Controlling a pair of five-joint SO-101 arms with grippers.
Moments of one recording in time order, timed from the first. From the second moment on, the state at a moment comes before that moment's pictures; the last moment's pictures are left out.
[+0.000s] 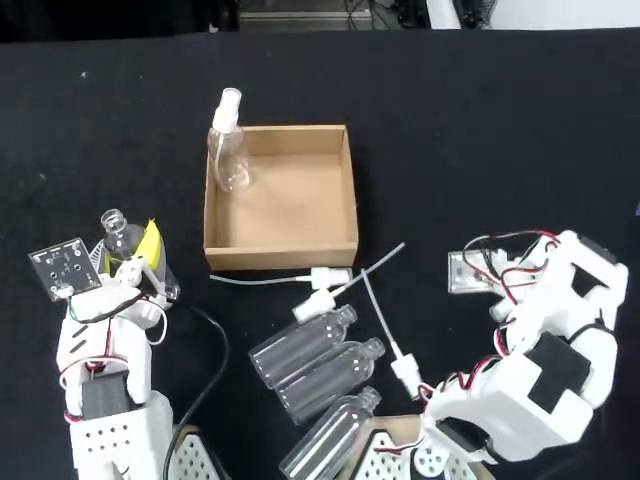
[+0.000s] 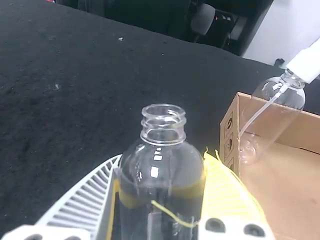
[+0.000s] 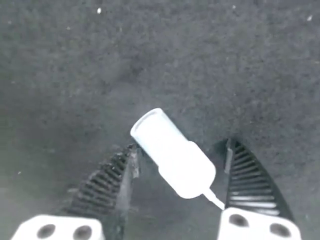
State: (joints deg) left arm -17.1 -103.0 95.9 34.9 8.3; right arm 40.1 4.5 35.6 54.8 123.1
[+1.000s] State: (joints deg) left arm -17.1 -103.0 95.8 34.9 8.2; right arm 35.3 4.8 28.0 65.5 58.7
